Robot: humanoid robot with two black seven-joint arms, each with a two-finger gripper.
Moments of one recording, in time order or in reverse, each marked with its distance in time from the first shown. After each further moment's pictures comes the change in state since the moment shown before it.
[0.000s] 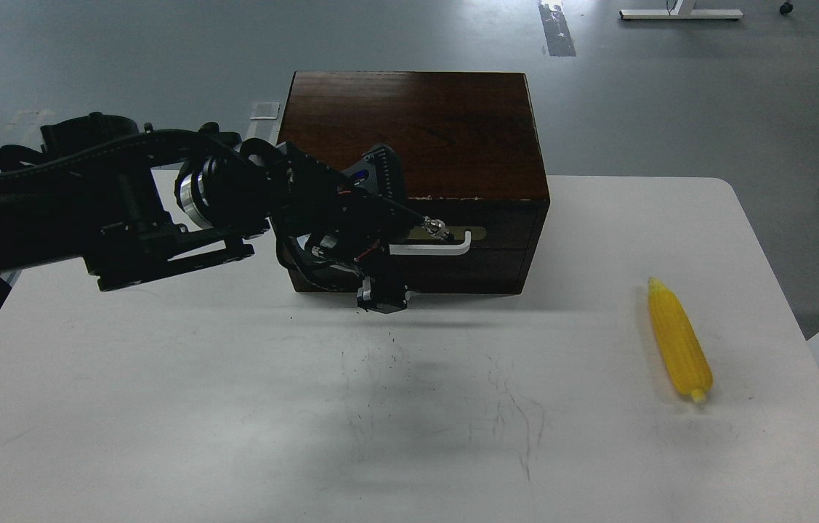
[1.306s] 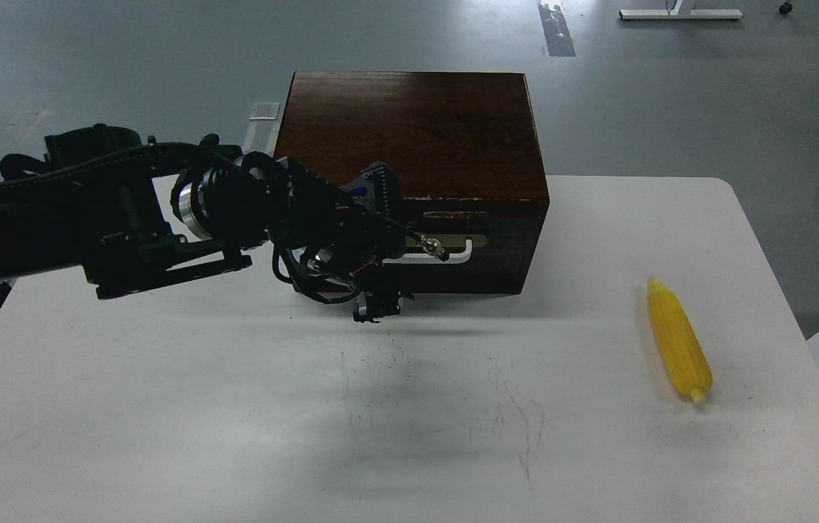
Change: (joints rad) left arm -0.003 0.001 0.015 -0.022 -0.005 0.000 -0.050; right arm 0.000 -0.008 0.000 -0.003 0.000 0.000 0.000
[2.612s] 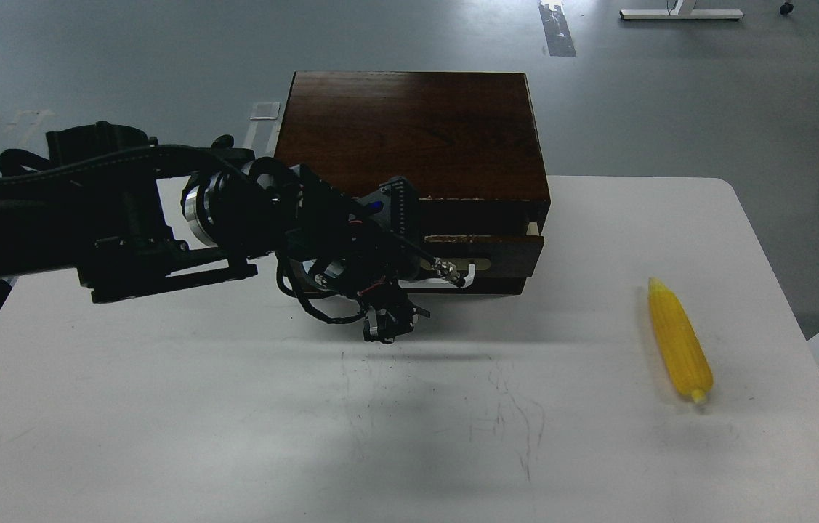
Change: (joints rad) left arm -0.030 0.010 -0.001 -0.111 -0.005 0.000 -0.040; right arm -0.016 -0.008 0.000 -0.001 0.000 0.000 0.000
